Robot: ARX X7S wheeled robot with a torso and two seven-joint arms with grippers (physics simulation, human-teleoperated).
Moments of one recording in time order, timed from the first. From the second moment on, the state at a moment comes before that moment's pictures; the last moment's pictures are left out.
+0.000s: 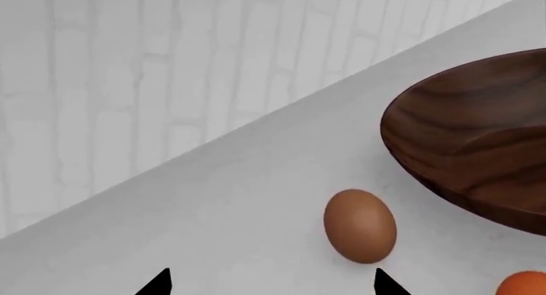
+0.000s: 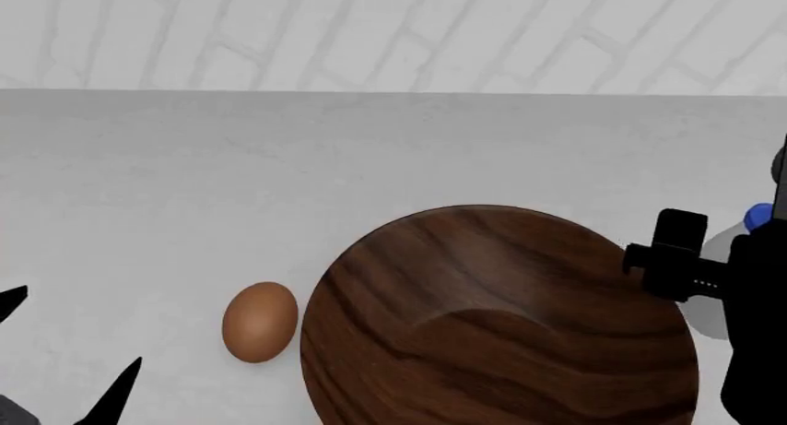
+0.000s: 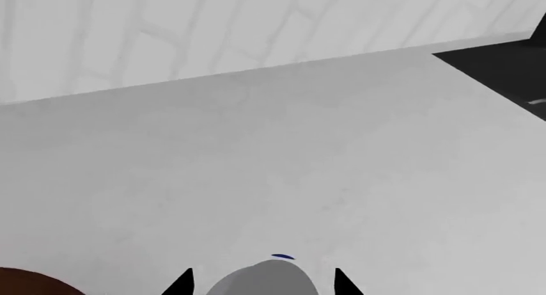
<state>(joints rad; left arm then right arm) -0.27 -0.93 0.26 0.74 -0.82 -0.67 -0.28 0.89 0.80 -0.41 0.02 1.32 0.85 0.85</state>
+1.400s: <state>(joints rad) -0.34 -0.93 0.29 0.74 -0.85 -0.71 -0.28 0.80 0.79 -0.39 0.07 1.28 0.76 0.77</state>
